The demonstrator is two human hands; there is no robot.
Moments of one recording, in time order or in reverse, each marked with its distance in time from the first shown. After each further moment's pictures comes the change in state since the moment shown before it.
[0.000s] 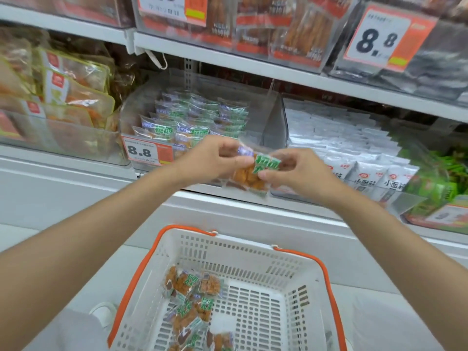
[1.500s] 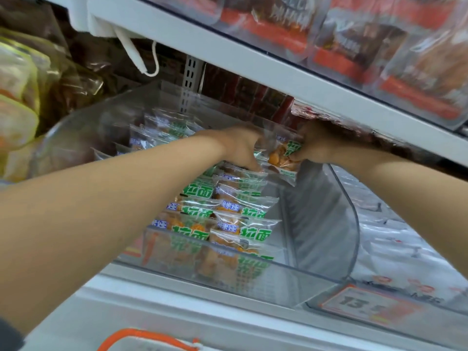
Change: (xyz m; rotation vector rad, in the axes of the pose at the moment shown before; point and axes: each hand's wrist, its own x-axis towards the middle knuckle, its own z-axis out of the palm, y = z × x) left_hand 0.224 -0.080 -0.072 0.712 -0.122 -0.056; right_hand 0.273 0.011 -0.040 -1.019 0.058 0.061
